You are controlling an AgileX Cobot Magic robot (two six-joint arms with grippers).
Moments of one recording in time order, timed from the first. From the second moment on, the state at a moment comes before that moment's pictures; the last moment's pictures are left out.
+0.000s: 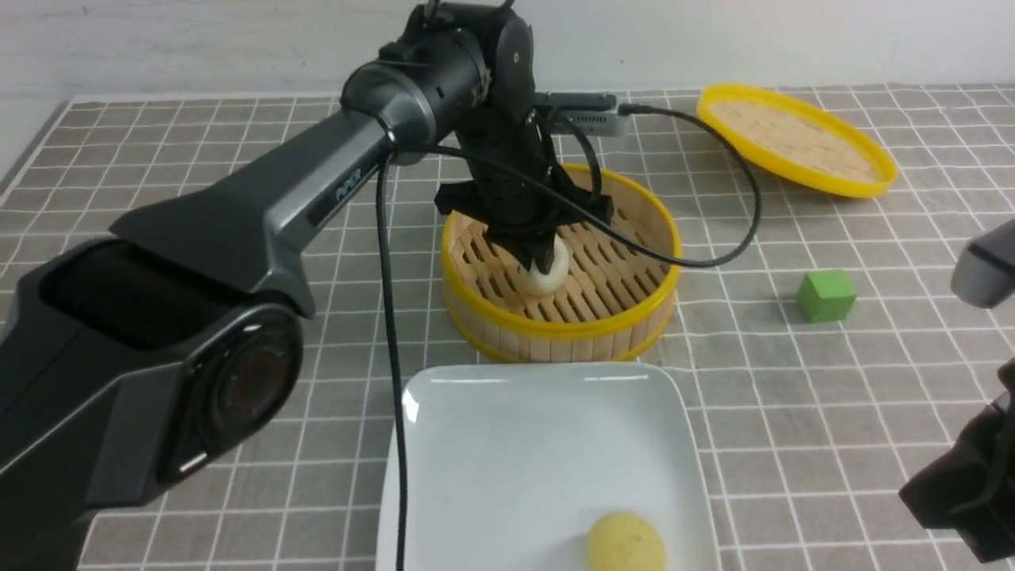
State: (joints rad) right arm 0.46 1.04 -0.94 0.27 1.14 -0.24; left arm -0.53 2.35 -2.30 -0.11 1.23 -0.15
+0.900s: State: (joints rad) right arm 0.46 0.89 -0.92 0.24 1.18 -0.17; left arm -0.73 1.81 -1.30 -0.08 0.97 -0.36
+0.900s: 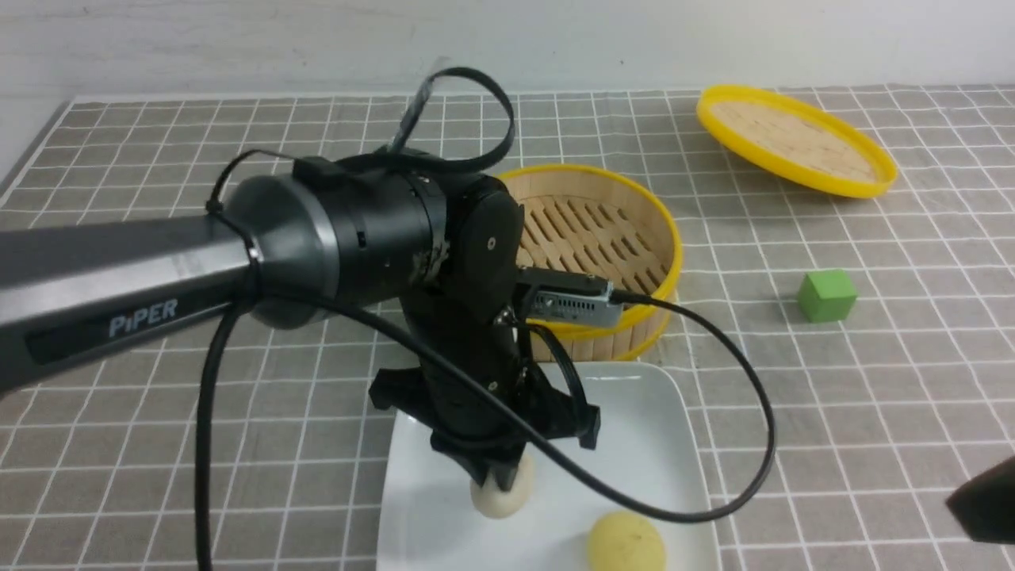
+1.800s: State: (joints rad) right arm 0.46 0.13 -0.34 -0.06 0.43 0.27; left arm -0.73 1.71 -1.36 -0.01 0.89 -0.34
